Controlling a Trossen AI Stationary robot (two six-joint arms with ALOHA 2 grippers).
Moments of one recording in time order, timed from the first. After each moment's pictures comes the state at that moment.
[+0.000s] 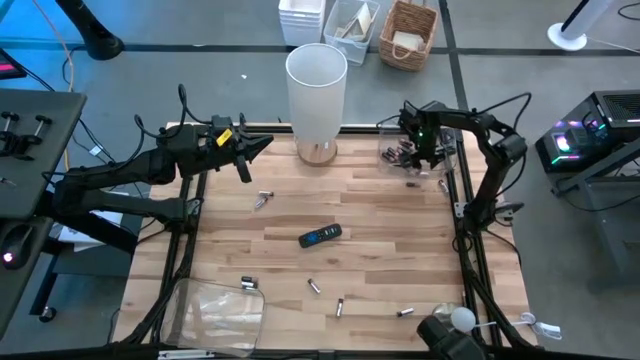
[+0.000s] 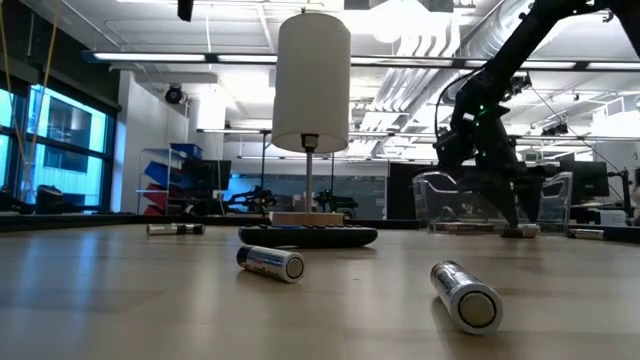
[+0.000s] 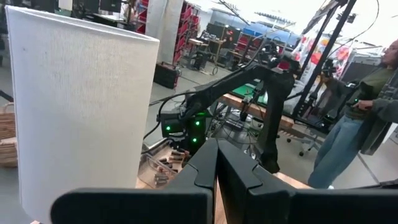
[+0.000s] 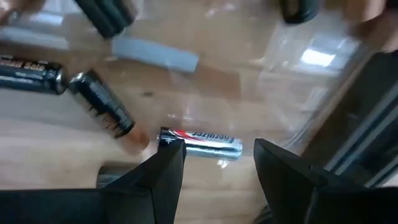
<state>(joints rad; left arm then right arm) 0.19 0.88 0.93 -0.06 -0.22 -0.28 -0.99 1.82 1.12 -1.16 0.04 0.36</state>
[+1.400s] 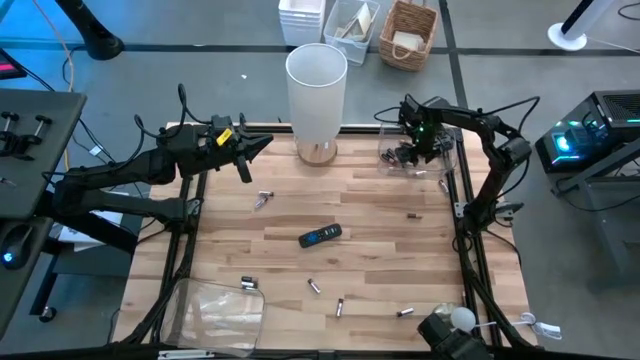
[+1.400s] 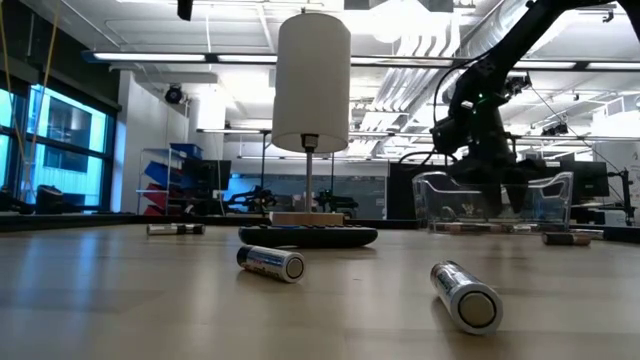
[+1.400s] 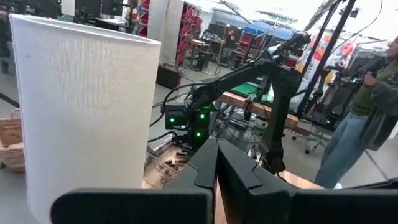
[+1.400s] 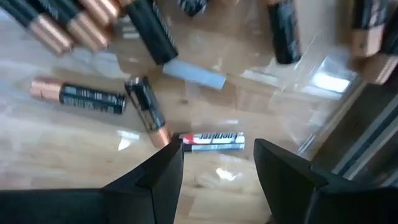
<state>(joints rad) 0.19 0.88 0.93 -0.06 -0.23 -0.24 -0.99 1.77 1.16 -1.15 0.00 0.31</state>
